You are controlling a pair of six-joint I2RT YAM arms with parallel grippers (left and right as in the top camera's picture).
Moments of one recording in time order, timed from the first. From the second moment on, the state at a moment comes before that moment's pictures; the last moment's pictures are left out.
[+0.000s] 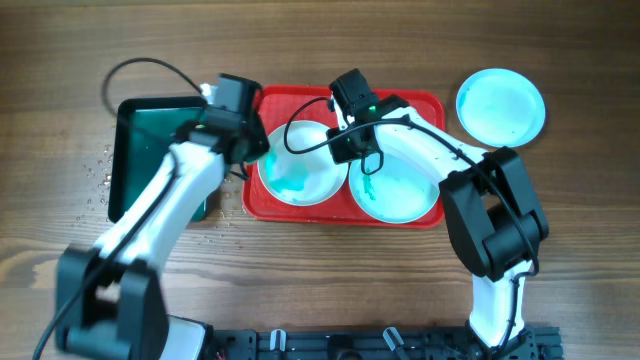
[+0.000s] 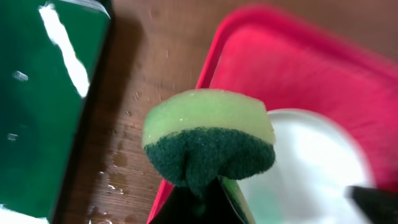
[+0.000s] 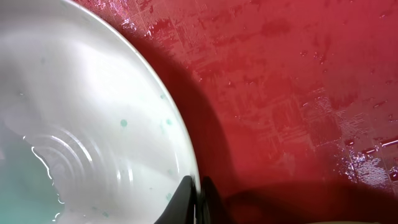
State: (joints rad) left arm -0.26 1.58 1.11 -0.59 -0.12 -0.54; right arm 0.51 2.09 1.44 -0.63 -0.08 0.21
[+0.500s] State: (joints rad) left arm 0.18 1.35 1.11 -0.75 0.05 -0.55; right arm 0.56 1.91 1.60 -0.71 0.29 0.07
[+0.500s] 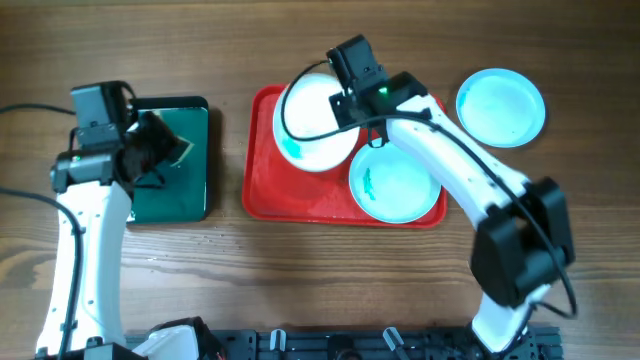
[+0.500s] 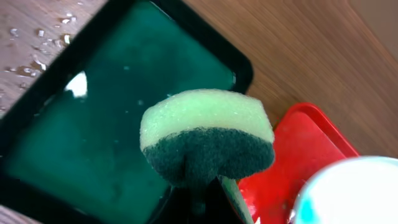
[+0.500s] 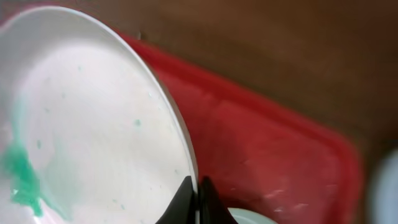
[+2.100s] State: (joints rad) left arm 0.20 1.35 1.11 -0.75 0.05 -0.54; right arm 0.48 1.81 1.61 -0.70 0.21 -0.01
